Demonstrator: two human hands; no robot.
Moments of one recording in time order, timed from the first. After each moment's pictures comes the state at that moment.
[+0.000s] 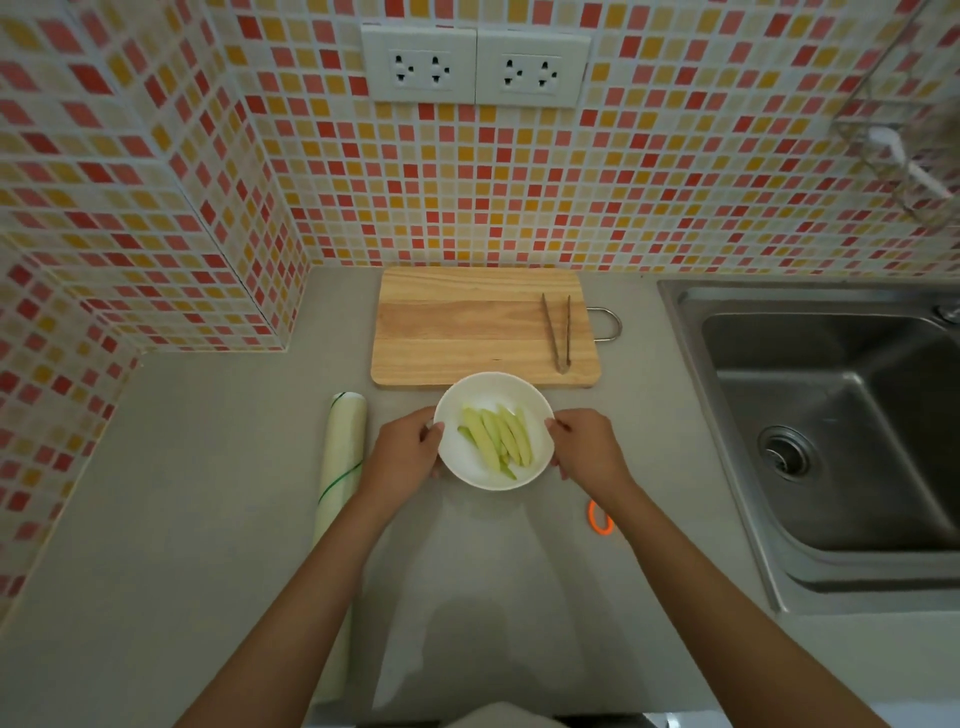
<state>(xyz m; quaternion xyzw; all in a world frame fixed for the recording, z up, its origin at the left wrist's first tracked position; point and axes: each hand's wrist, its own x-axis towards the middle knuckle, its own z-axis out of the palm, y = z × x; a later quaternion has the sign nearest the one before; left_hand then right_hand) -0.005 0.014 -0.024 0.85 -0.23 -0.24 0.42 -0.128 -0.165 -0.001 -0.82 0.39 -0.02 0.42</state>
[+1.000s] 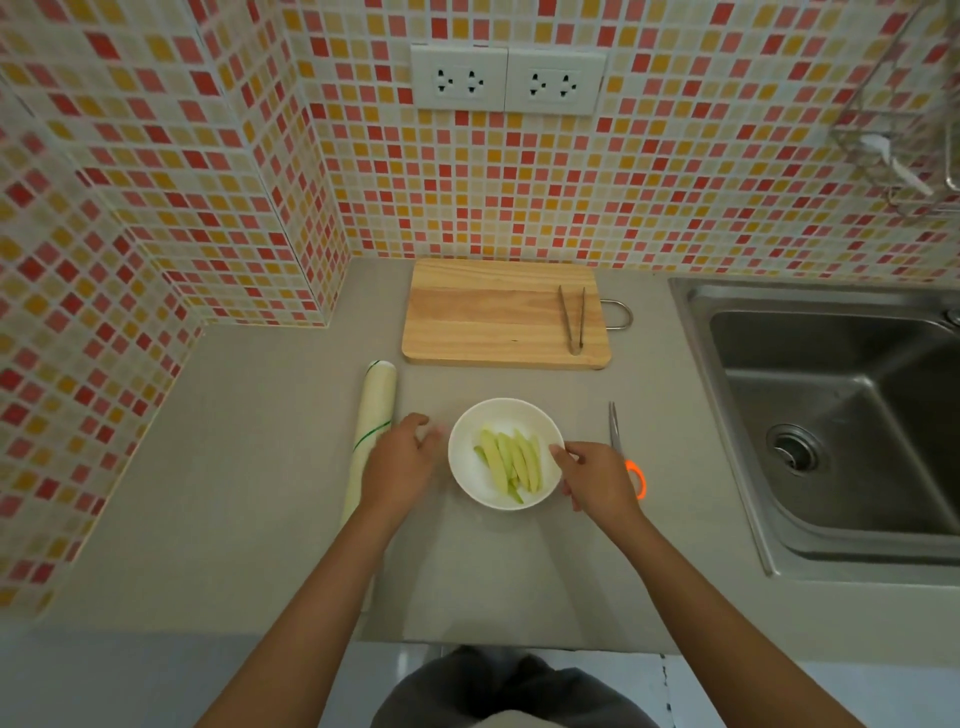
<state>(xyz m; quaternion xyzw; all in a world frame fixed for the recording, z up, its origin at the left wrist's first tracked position) -0.057 0.066 -0.020 0.92 -0.14 -0.14 0.35 -0.193 -0.119 -0.017 -0.80 0.39 -0.03 0.45</state>
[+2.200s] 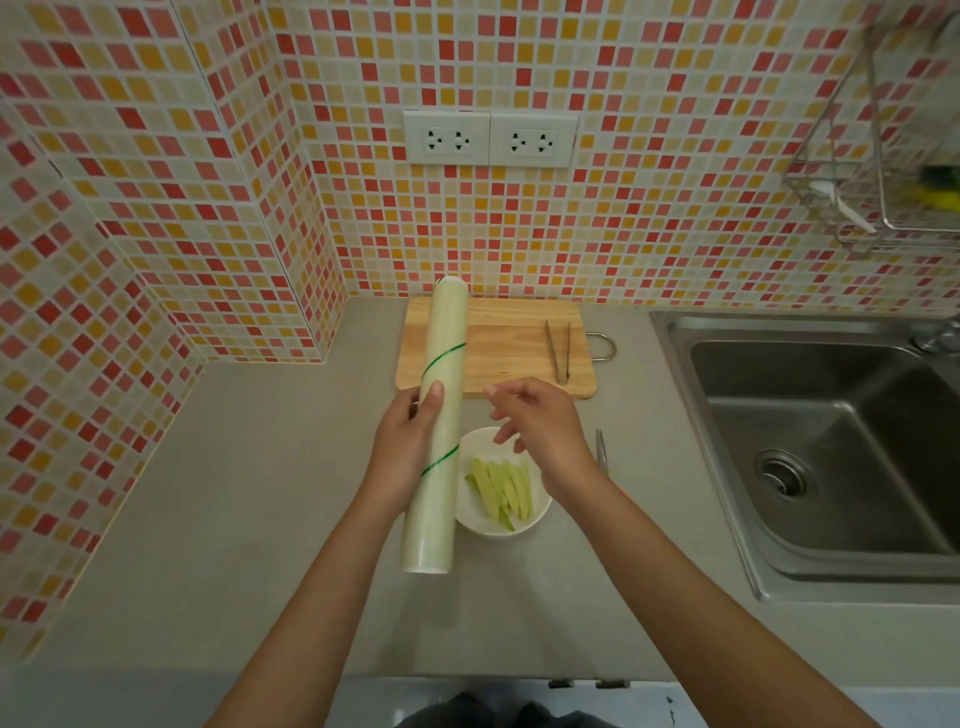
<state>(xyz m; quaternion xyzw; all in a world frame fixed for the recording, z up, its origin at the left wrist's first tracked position) -0.064 0.044 0.062 0.76 -0.10 -0.18 0.62 -0.142 -0.085 0.090 -0.66 0.31 -0.13 0.67</state>
